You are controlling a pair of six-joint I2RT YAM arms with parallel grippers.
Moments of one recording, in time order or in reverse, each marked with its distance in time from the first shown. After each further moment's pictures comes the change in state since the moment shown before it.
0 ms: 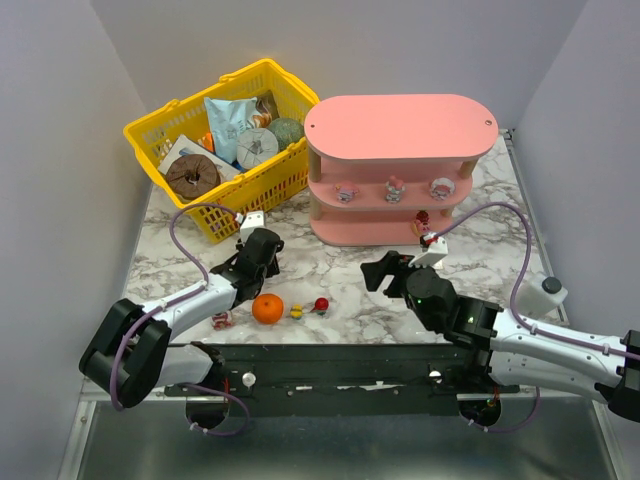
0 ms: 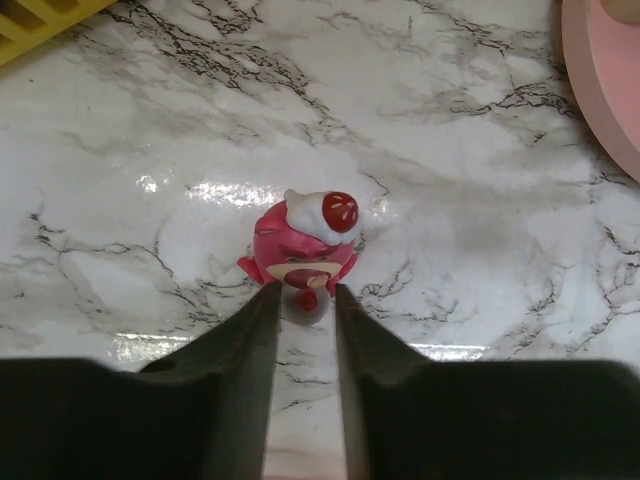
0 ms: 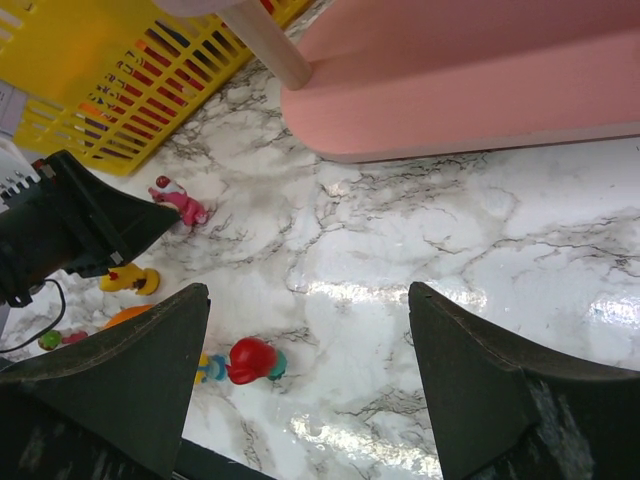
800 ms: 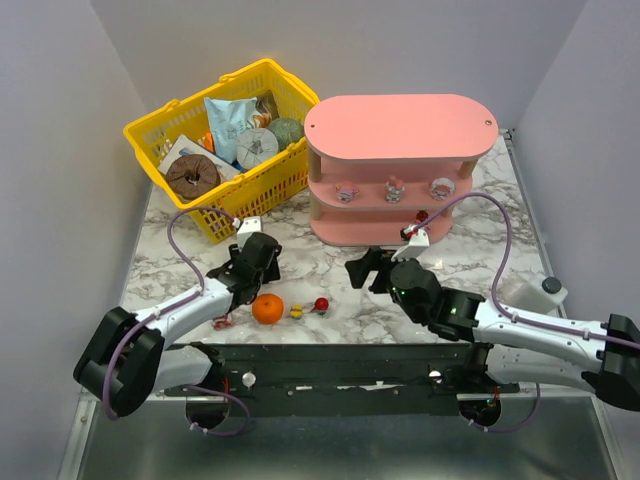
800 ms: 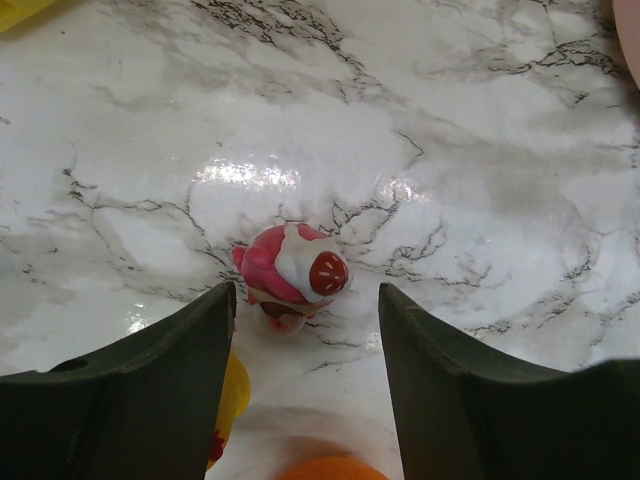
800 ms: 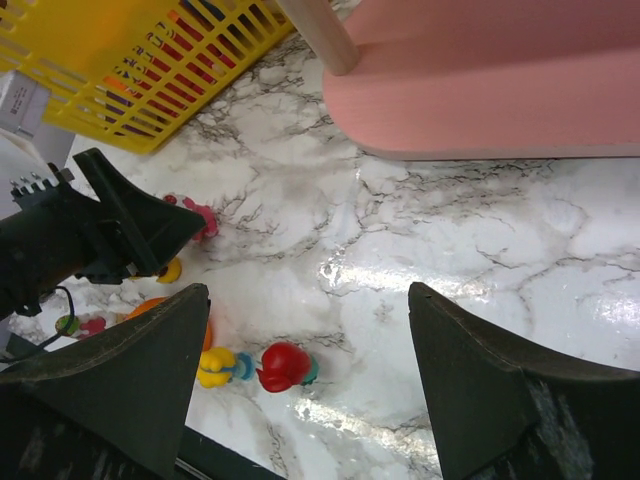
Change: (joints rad) left arm -0.003 -0.072 -0.026 -0.094 -0.006 -0.011; right arm 0.000 0.166 0.081 0.079 -0.071 -0.031
